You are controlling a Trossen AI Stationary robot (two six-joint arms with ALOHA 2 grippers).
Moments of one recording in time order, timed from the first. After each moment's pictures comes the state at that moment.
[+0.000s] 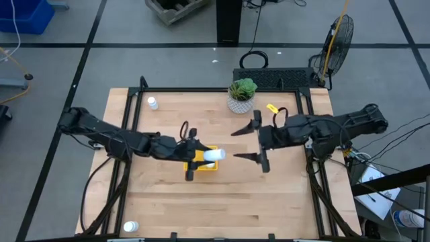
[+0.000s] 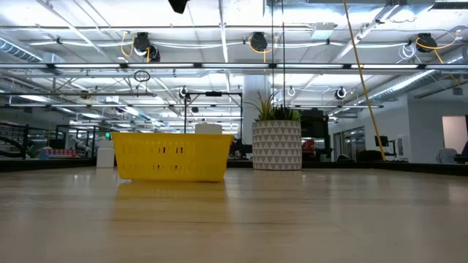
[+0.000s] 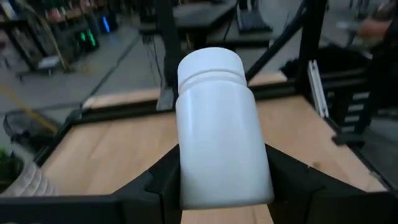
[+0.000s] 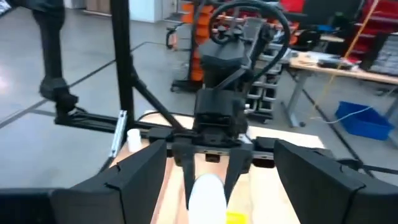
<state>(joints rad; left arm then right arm) -0.27 1.34 0.93 0.18 -0.22 0.06 0.27 1.26 1.37 -0.27 0.16 -0.06</state>
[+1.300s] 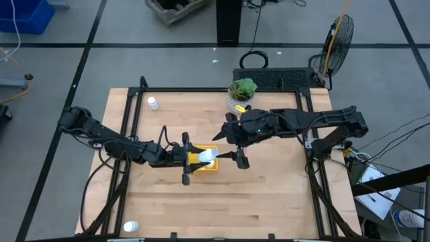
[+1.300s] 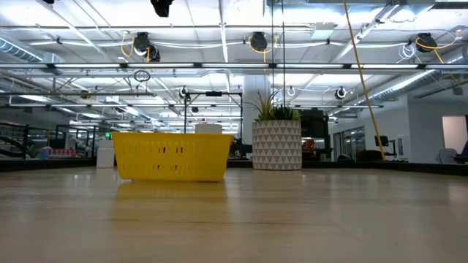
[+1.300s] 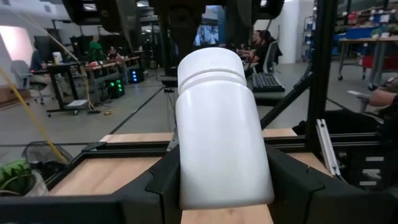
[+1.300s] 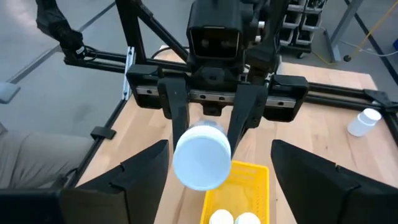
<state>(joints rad) -0.36 1.34 0.70 0.70 -0.39 0.07 0.12 1.55 1.64 -0.56 -0.08 -0.04</state>
